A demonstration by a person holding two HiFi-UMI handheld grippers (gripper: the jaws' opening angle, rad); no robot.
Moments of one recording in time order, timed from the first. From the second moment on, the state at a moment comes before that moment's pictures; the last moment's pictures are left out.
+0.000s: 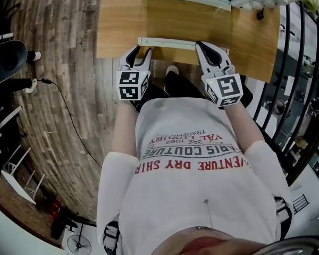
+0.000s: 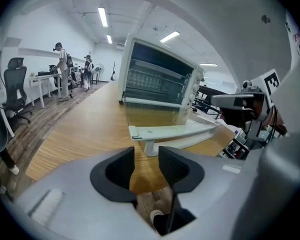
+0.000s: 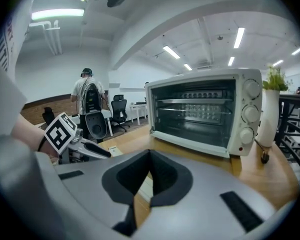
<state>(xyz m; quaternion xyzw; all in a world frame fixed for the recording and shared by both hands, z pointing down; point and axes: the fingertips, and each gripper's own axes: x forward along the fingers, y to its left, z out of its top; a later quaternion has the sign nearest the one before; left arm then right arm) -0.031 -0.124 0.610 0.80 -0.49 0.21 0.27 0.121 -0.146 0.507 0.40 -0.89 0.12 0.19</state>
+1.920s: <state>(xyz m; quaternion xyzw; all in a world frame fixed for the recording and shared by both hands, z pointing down) -0.023 -0.157 0.513 0.81 -0.53 0.18 0.19 0.149 -0.141 0.433 0.43 -0.89 0.05 0.12</state>
